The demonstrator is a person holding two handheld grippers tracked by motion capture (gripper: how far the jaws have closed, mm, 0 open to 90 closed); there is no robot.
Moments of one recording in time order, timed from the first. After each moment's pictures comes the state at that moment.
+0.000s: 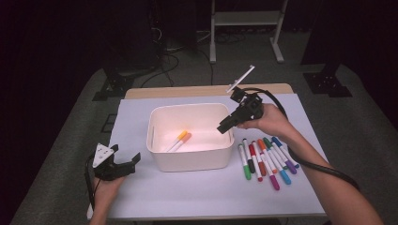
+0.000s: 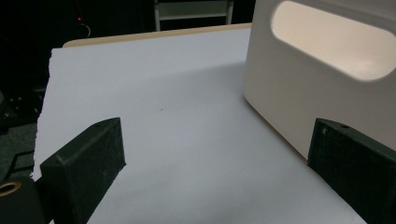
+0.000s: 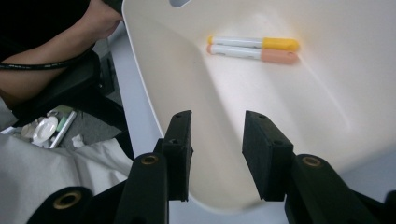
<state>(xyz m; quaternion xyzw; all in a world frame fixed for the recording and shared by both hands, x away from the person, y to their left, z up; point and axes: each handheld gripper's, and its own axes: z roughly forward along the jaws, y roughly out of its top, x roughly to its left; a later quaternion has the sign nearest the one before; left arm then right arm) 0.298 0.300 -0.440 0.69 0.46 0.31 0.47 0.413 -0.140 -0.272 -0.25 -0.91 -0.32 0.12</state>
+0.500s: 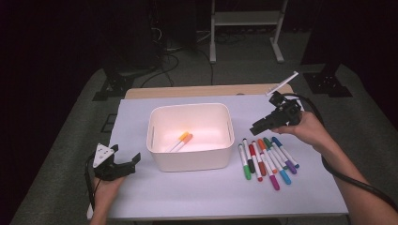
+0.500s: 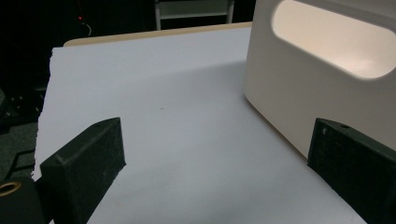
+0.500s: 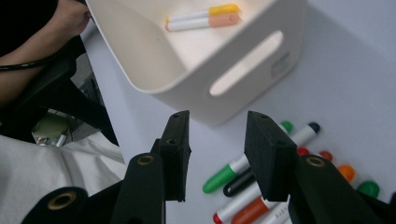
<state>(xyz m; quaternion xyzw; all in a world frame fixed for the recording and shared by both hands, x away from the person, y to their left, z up) 0.298 0.300 -0.440 0.69 0.46 0.31 0.47 0.399 -0.236 -0.290 -0.31 -0.88 -0.34 0.10</state>
